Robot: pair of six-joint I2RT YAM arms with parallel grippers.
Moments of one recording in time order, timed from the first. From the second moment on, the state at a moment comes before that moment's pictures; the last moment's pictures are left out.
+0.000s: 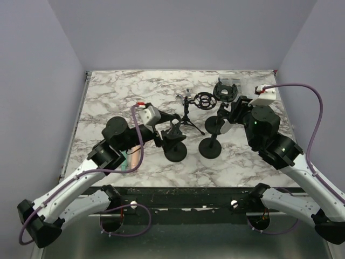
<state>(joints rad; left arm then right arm) -0.70 0.79 0.81 0.10 0.44 -0.12 0.72 0.89 1.06 -0.37 0.74 0.27</state>
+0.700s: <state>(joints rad) -0.85 1.47 1.30 0.11 0.41 0.17 0.72 0.88 1.04 -0.31 0.65 0.23</state>
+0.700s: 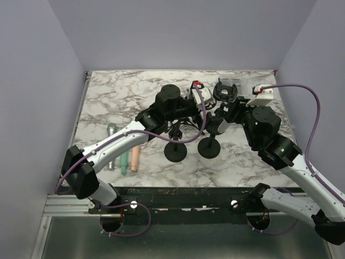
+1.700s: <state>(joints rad) -0.86 1.59 1.42 0.04 0.58 0.16 0.72 0.87 1.04 -0.30 0.61 0.22</state>
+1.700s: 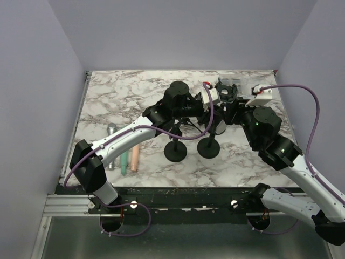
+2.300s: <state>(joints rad) -0.86 1.59 1.42 0.04 0.57 0.16 0.72 0.79 1.13 -0.41 0.72 0.22</state>
